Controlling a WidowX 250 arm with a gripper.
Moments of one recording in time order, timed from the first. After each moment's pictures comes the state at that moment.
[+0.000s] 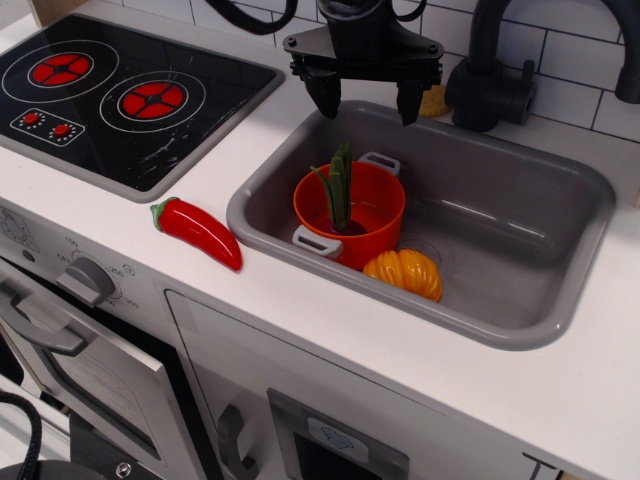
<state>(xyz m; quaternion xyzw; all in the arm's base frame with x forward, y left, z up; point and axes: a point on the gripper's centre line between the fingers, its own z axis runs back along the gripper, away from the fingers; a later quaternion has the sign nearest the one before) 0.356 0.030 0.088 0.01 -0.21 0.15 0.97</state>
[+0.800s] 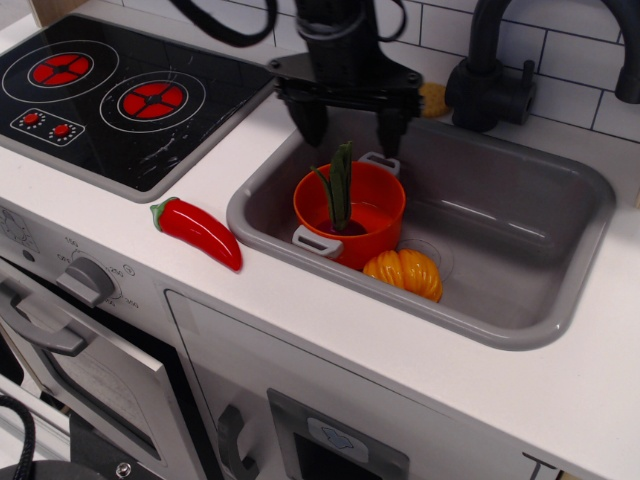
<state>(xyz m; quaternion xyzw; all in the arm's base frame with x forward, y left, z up) 0.329 0.036 0.078 -0.01 -0.16 0.11 0.98</state>
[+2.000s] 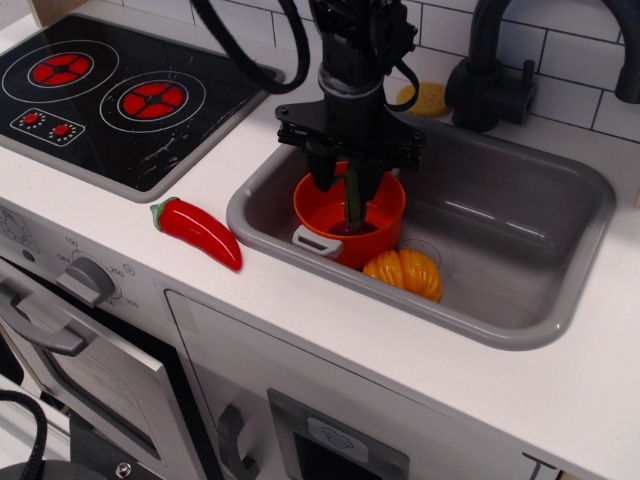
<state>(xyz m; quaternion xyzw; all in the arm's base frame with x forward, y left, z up) 0.328 0.029 0.039 0.06 -0.12 0.13 0.98</state>
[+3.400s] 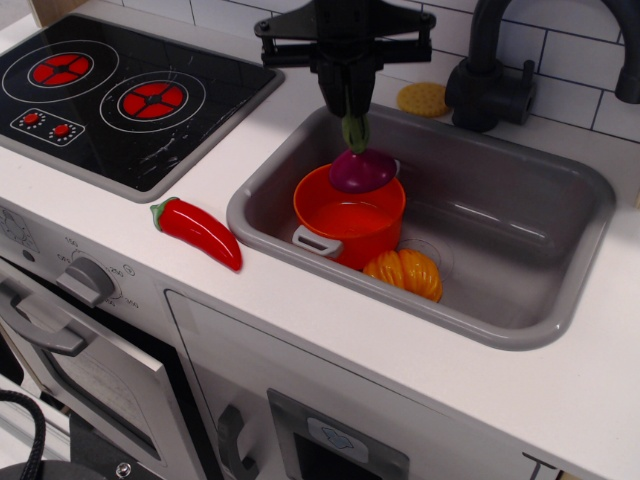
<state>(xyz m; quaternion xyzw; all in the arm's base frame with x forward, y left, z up) 0.318 0.016 0.120 0.01 -0.15 0.24 0.96</state>
